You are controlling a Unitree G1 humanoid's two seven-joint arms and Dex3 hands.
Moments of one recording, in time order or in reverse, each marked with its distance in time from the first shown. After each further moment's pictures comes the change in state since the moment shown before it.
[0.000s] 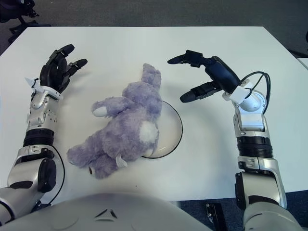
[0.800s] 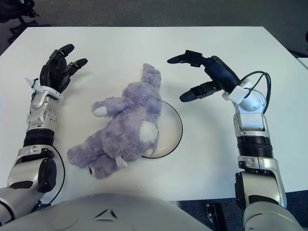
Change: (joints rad) left arm 0.000 -0.006 -0.001 -0.010 -0.010 0.003 -0.001; right arm -0.005 0.000 0.004 0.008 -0.022 -0.007 -0.010
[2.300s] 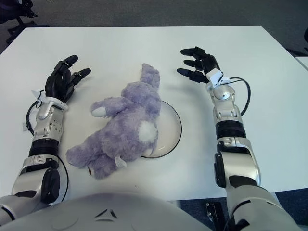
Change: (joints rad) left arm 0.128 -0.069 -0.011 -0.055 0.044 -0.068 0.056; right arm -0.273 0.227 -0.016 0.591 -0.163 0.338 -0.496
